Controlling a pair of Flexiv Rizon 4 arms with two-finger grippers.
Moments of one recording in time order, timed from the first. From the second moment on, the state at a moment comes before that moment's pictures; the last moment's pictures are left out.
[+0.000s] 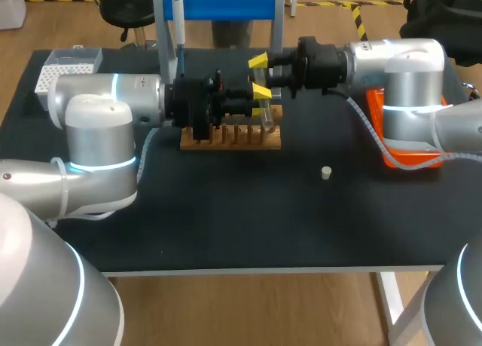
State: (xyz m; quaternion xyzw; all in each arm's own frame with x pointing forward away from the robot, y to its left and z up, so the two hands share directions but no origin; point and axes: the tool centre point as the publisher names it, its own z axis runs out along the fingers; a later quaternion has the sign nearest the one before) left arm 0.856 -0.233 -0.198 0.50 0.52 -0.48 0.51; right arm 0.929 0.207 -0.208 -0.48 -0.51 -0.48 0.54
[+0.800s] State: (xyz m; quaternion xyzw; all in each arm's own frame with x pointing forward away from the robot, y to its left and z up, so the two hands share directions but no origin) left arm 0.855 -0.232 -0.197 0.50 0.52 -0.48 0.50; right arm 0.930 0.206 -0.210 -0.47 -0.52 -0.48 0.53
